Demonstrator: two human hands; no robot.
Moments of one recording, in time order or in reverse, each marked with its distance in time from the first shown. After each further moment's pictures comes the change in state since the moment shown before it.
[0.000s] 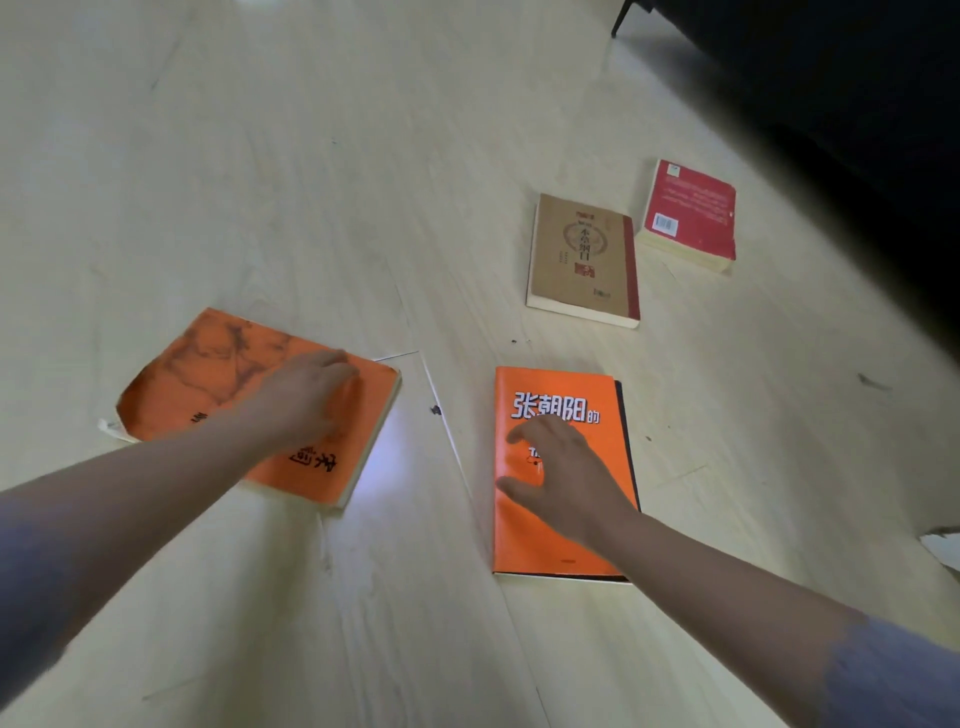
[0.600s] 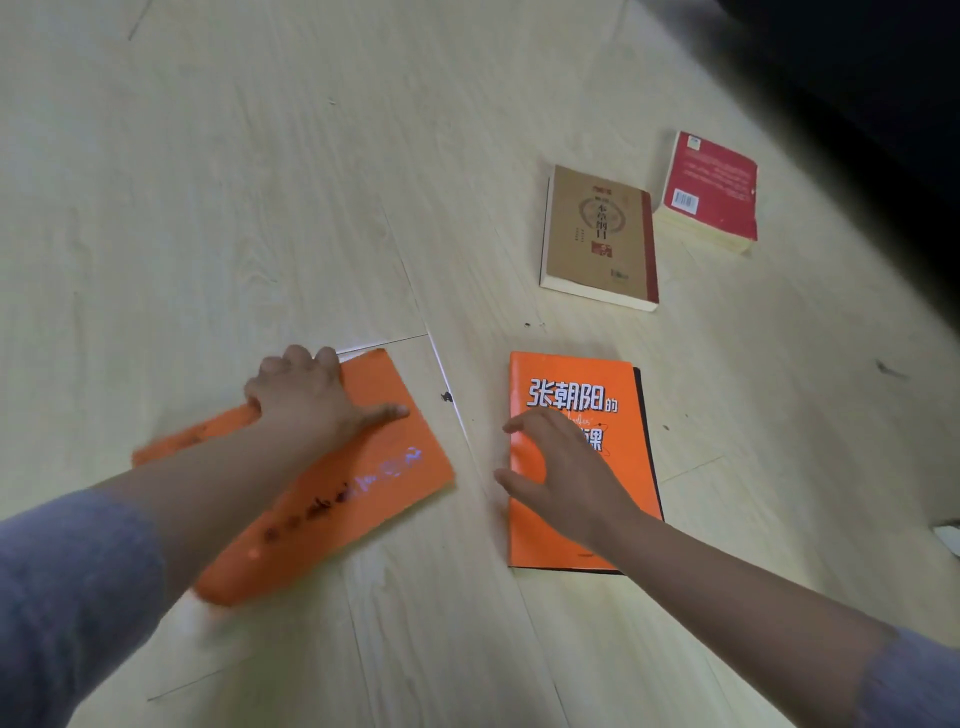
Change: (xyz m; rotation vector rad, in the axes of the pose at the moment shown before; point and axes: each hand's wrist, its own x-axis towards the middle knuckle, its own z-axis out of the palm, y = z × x) left_hand 0.015 0.014 0.025 0.120 -0.094 -0.527; right_hand 0.007 -0.015 0.012 0.053 -0.046 0.015
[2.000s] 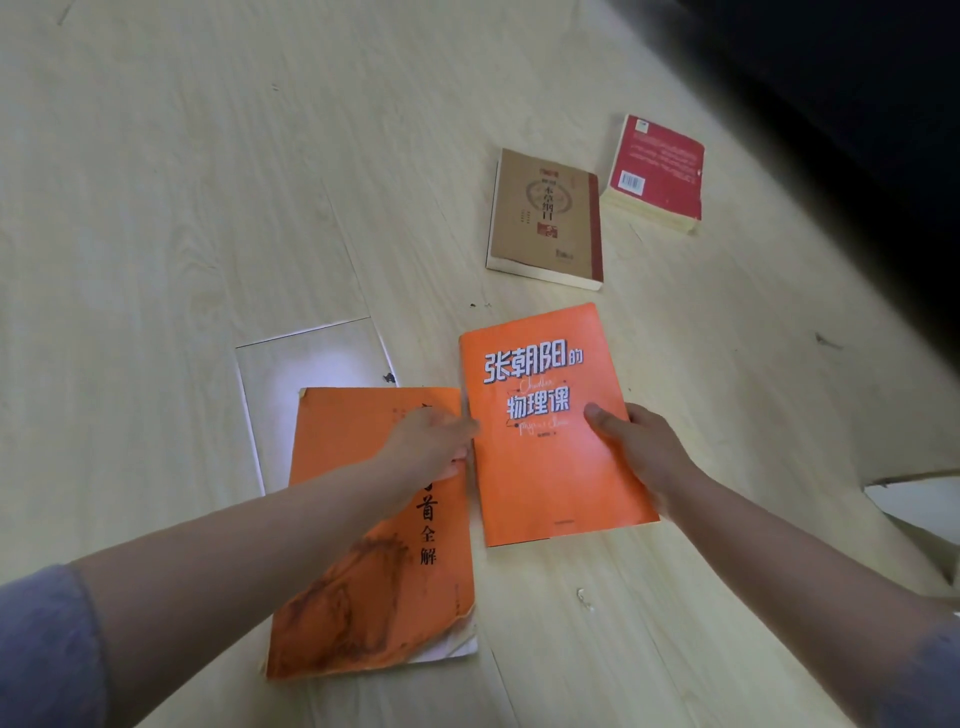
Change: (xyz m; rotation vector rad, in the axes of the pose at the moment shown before) left_hand -0.101 0.121 0.010 -1.339 -0.622 0.026; right_hand -0.040 0.078 -0.069 0.734 0.169 0.751
